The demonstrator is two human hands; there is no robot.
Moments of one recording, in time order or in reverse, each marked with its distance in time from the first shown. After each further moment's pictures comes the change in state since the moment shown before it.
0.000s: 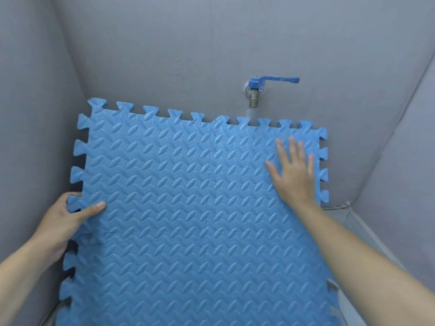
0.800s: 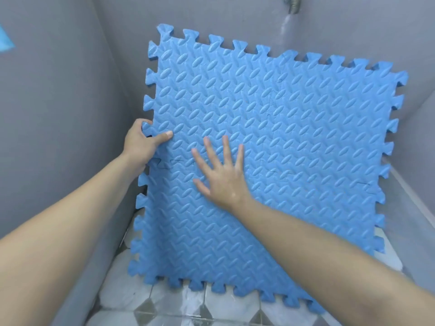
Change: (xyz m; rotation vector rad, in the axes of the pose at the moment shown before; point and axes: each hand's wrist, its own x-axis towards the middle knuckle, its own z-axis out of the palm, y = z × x) left_hand -0.027 -0.004 0.070 0.150 -0.075 0.013; right_hand -0.168 -0.171 0.056 -0.090 -0.212 -0.595
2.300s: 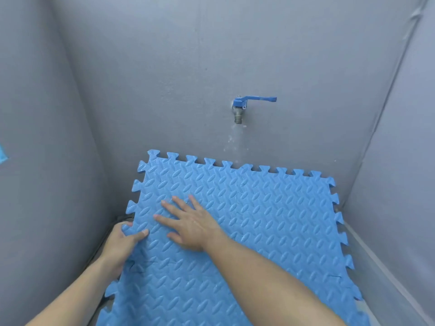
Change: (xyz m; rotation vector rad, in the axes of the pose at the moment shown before) left_hand -0.039 0.014 0.029 -0.148 0.051 -0.171; right_hand 0.072 0.047 -0.055 0.069 -0.270 -0.243
